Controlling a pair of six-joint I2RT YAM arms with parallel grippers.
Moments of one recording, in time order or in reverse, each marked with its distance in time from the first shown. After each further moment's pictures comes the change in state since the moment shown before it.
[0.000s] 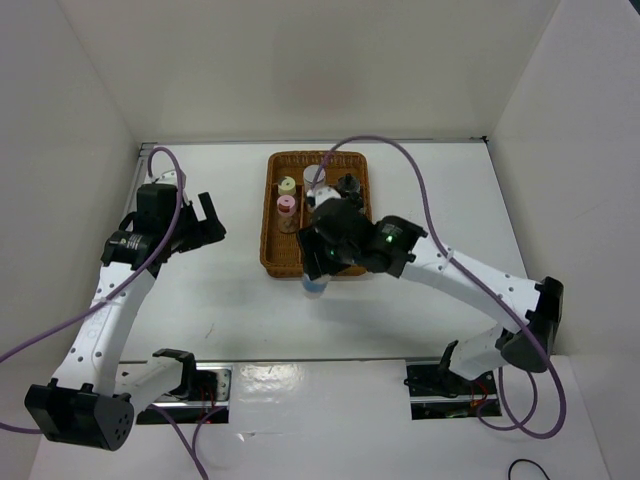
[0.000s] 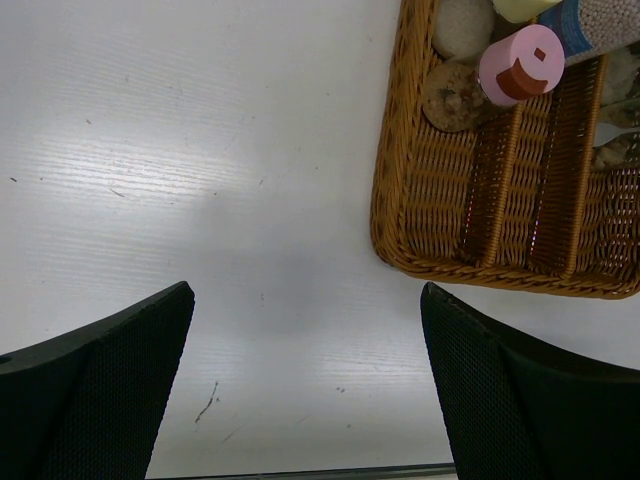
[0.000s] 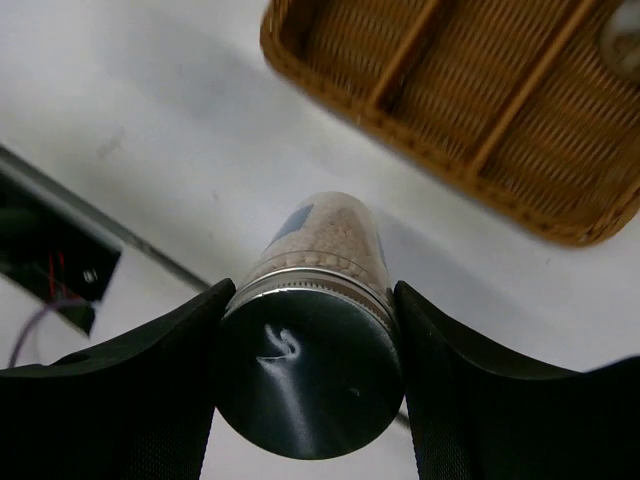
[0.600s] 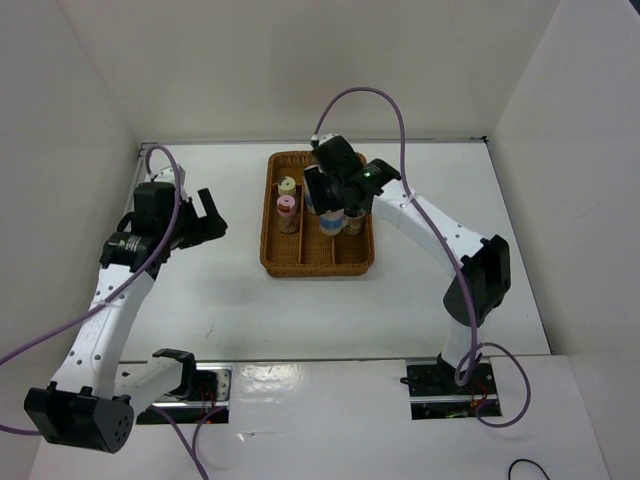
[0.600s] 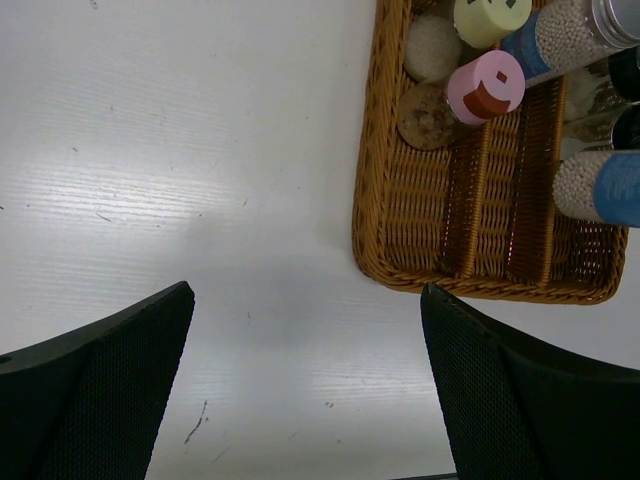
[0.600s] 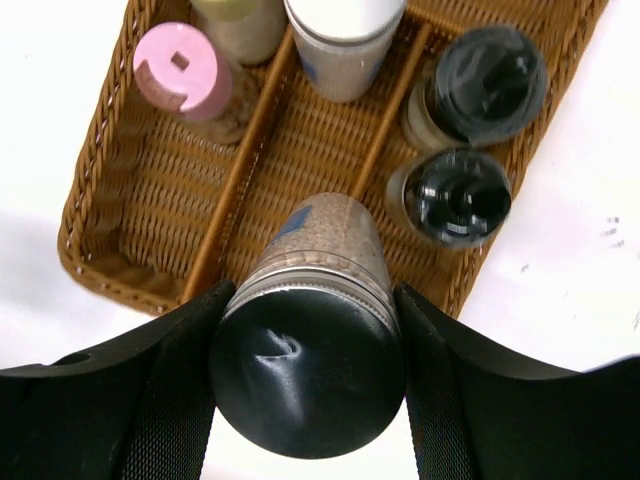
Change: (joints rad) left arm 0.000 -0.013 0.000 0.044 0.020 0.000; right arm -0.323 0.362 0.374 0.033 0.063 -0.264
